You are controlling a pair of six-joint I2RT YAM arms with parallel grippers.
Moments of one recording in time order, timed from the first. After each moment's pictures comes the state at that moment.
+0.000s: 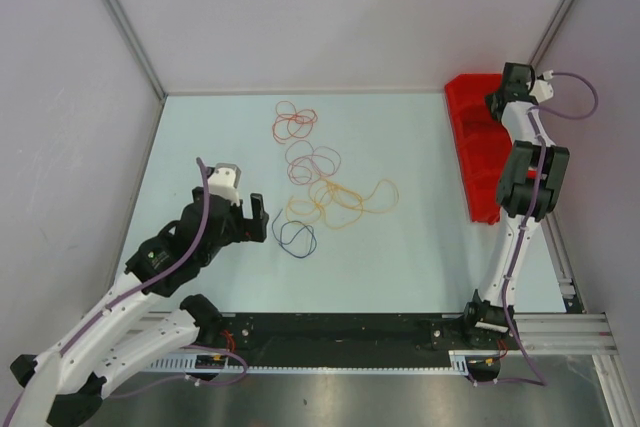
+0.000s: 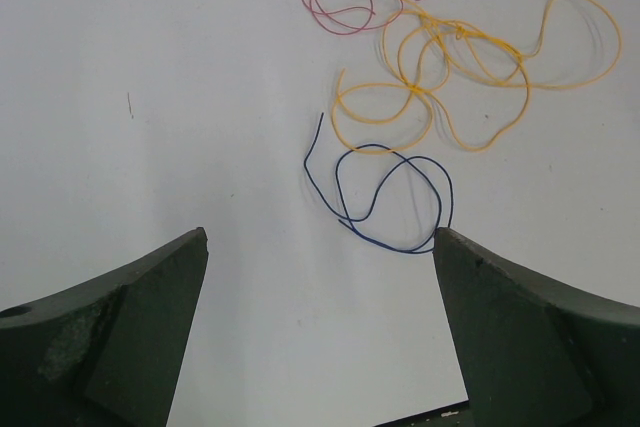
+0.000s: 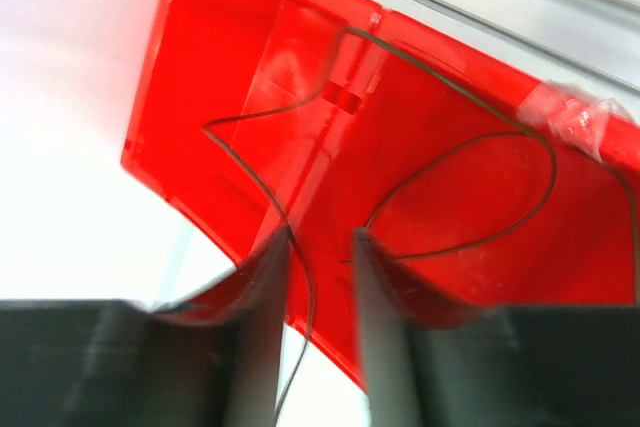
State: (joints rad) left arm -0.71 0.66 0.81 -0.72 -0.39 -0.37; right arm -0.20 2.30 1.97 -0.34 0.23 0.96
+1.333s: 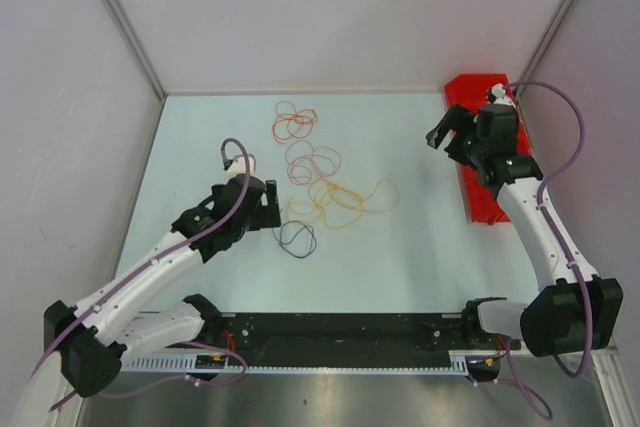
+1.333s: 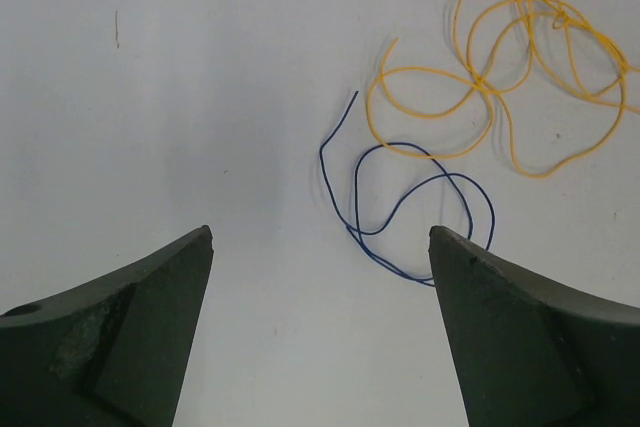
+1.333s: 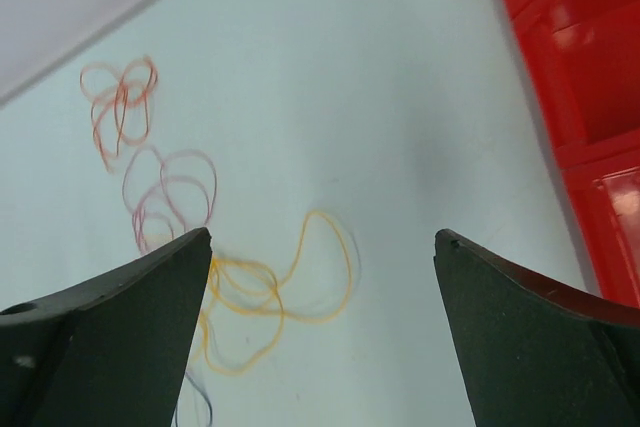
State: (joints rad) left arm -0.66 0.95 0.82 -0.67 -0.44 -0.55; right arm 0.12 1.24 1.14 -0.42 0.04 0.57
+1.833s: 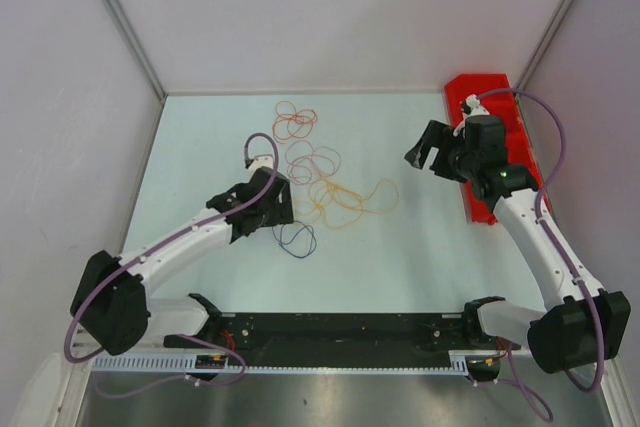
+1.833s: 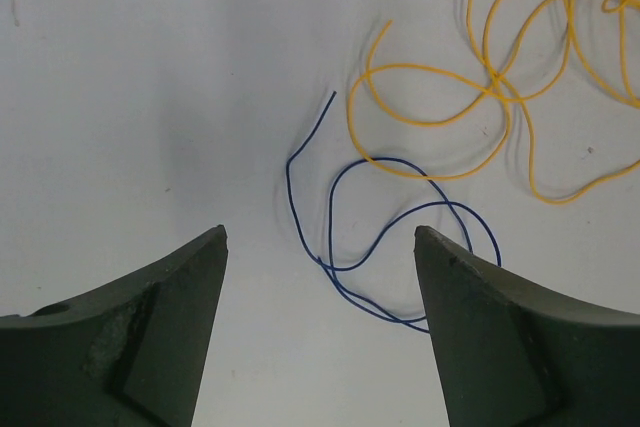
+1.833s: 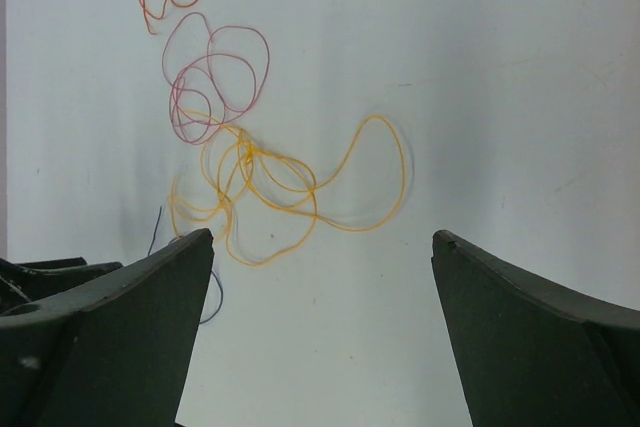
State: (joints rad) left arm -0.63 1.23 0.82 -0.52 -0.37 -0.60; right arm 0.22 1.17 1.10 -0.50 -0.14 0.50
